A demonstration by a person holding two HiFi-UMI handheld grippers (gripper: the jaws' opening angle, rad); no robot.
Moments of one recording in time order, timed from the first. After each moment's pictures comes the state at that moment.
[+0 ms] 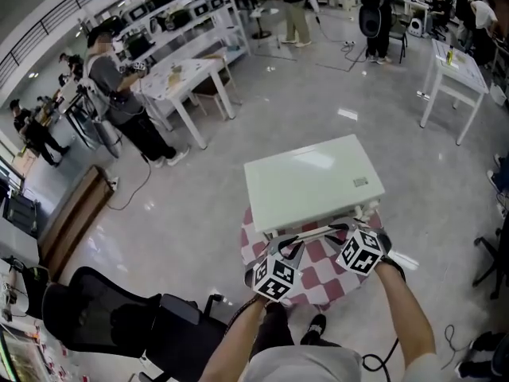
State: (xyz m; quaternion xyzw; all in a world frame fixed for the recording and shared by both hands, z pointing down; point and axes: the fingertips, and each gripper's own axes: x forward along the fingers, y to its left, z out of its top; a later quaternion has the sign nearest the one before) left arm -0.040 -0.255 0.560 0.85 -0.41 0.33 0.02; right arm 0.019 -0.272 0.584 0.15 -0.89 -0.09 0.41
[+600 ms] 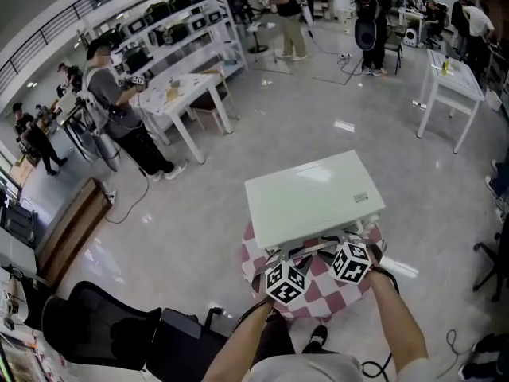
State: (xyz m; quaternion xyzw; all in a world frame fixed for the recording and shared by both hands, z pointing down) left arm -0.024 -0.276 0.593 0.85 -0.35 0.39 0.00; right arm -0.006 -0.283 0.613 0.13 -0.89 -0.09 0.43
